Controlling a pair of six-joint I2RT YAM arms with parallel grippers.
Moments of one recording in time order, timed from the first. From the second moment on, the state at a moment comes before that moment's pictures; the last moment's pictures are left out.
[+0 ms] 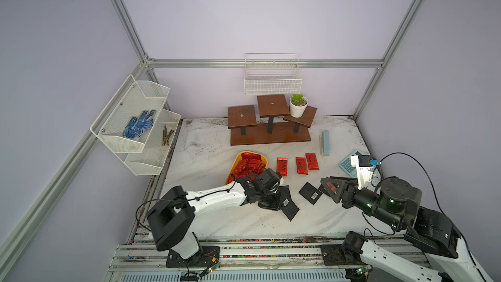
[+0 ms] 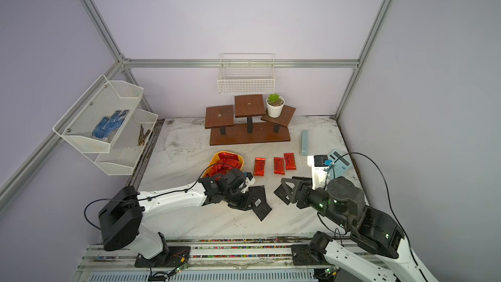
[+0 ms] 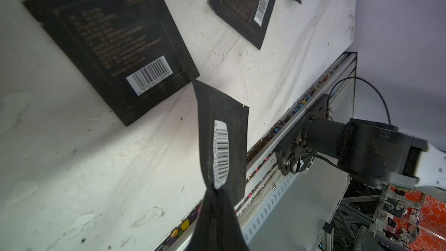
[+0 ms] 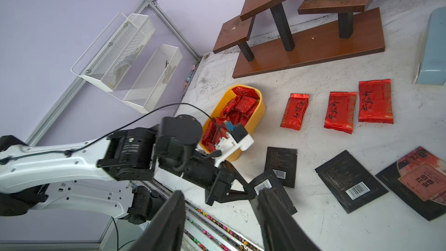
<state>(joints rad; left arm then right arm) -0.98 1.64 1.03 -0.37 0.37 -0.77 0.83 0.57 1.15 -0.94 0.13 0.69</state>
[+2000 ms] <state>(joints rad) -0.52 0.71 0.88 -0.92 -0.03 -0.79 0.76 1.57 1.23 -0.50 0.00 0.67</state>
